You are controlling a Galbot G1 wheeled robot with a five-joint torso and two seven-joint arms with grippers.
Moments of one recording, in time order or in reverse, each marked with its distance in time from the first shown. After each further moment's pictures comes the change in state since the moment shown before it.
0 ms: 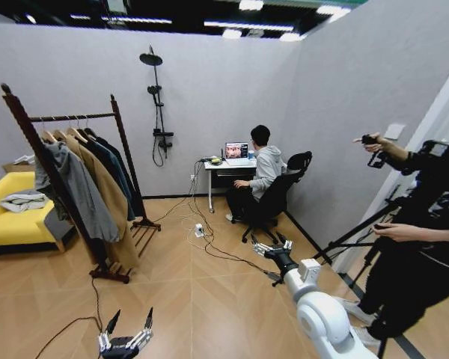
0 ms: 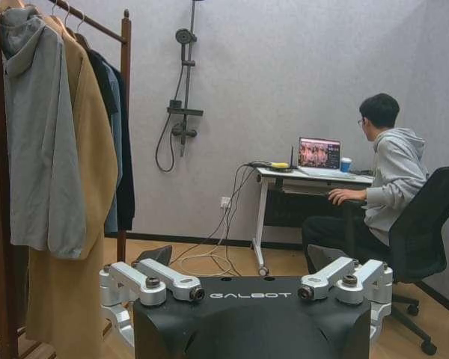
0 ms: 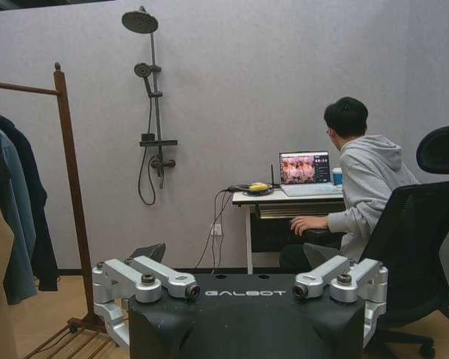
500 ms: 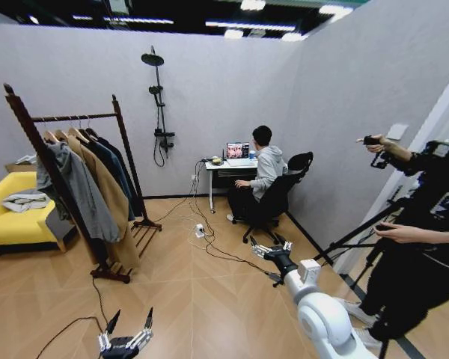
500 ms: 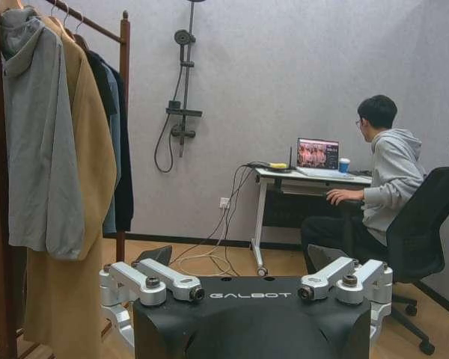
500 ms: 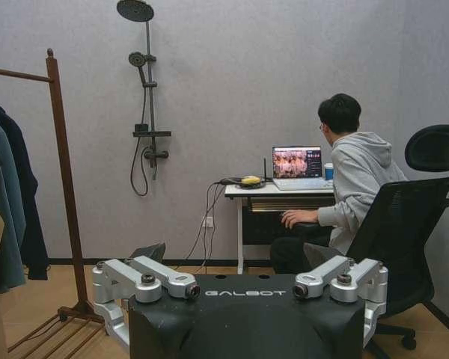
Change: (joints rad) left arm 0.000 0.000 0.000 0.000 0.000 0.000 0.000; right arm -0.009 0.007 0.004 0.012 -0.031 -0.038 0.007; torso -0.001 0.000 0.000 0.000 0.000
